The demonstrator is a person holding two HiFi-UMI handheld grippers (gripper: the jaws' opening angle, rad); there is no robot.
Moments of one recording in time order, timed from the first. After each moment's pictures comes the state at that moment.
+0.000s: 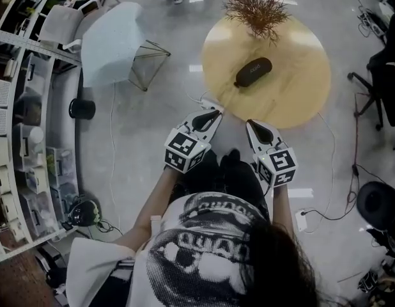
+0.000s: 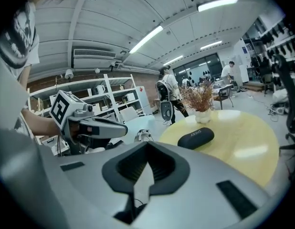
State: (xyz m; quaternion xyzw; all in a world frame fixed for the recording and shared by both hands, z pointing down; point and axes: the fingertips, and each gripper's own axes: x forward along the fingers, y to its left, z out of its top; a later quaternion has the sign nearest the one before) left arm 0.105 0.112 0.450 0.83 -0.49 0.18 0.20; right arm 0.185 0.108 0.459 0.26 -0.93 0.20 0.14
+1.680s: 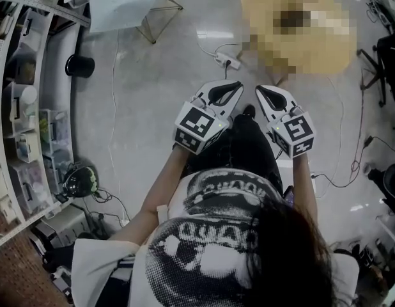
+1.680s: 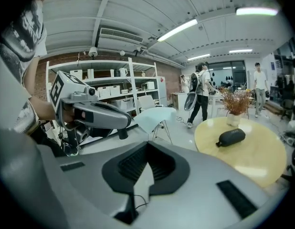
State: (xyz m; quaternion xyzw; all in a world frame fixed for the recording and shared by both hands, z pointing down) left arm 0.044 0.284 0.431 0.85 -0.48 0.12 0.17; right arm 0.082 0.273 0.463 0.18 -0.95 0.11 0.21
